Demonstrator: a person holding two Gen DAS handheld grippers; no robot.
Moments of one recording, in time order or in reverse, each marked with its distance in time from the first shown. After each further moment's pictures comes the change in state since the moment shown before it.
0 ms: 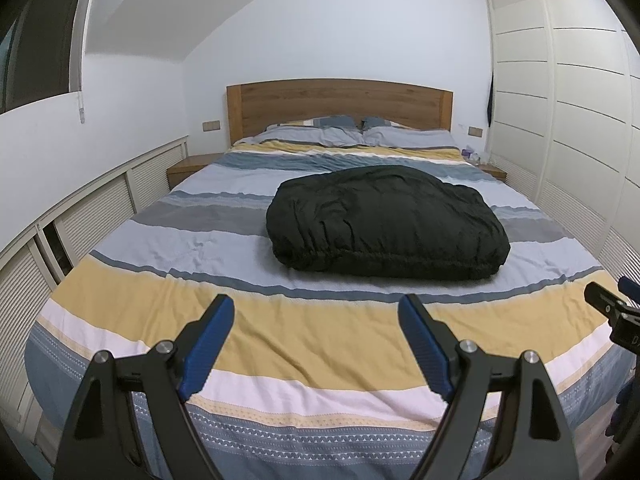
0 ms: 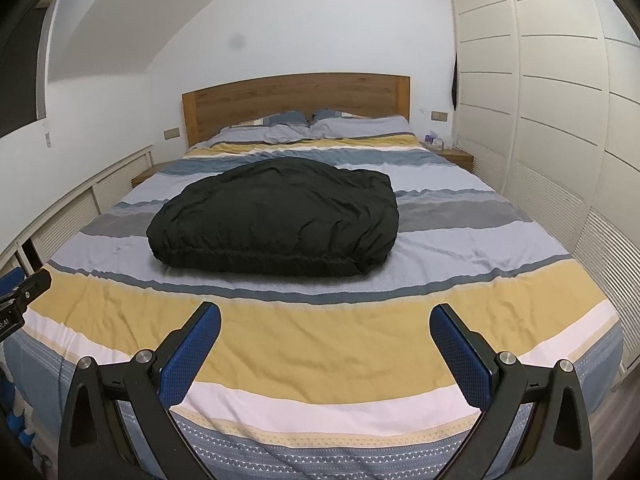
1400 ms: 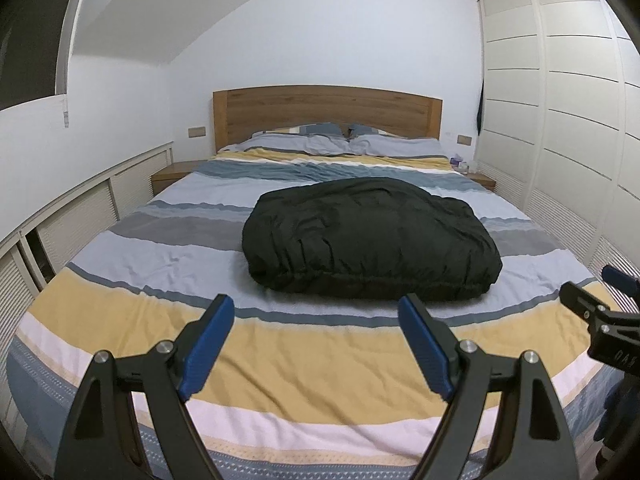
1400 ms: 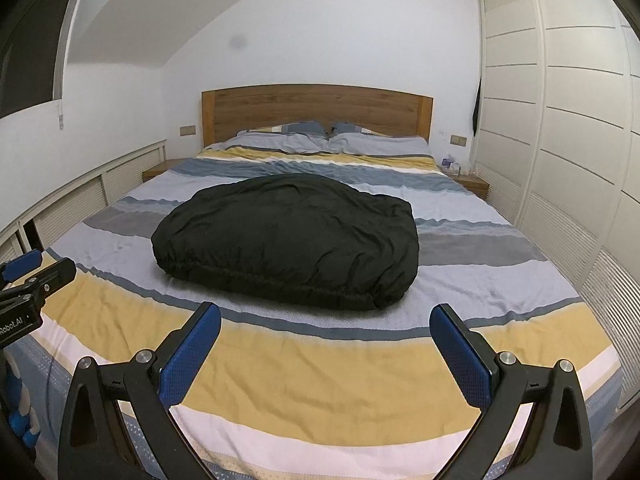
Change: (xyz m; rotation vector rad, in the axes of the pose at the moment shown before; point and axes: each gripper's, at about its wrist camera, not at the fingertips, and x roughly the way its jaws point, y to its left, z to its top) left arm 0.033 -0.018 0.021 -0.004 -0.028 -0.045; right arm 0.024 0.033 0.026 -0.098 -0.047 0.015
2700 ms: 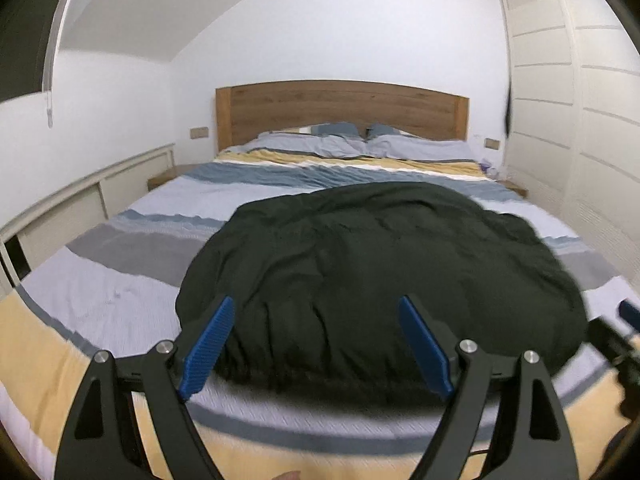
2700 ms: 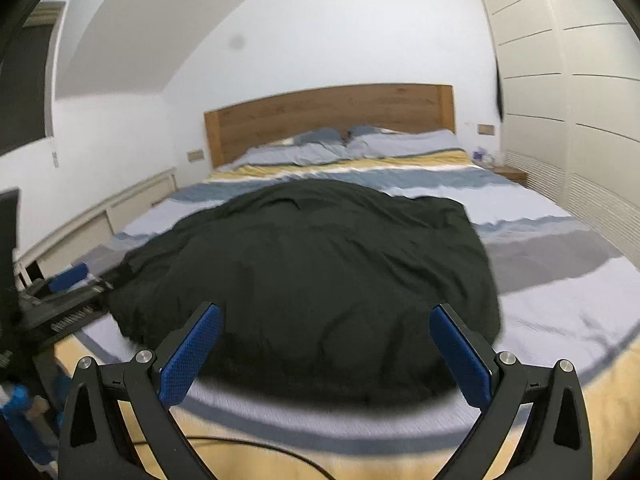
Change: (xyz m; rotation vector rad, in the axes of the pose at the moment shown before) left arm 0.222 -0.027 0.045 -0.023 -0.024 0.039; right arm 0.191 -0.014 0.023 0.108 -0.046 0.116
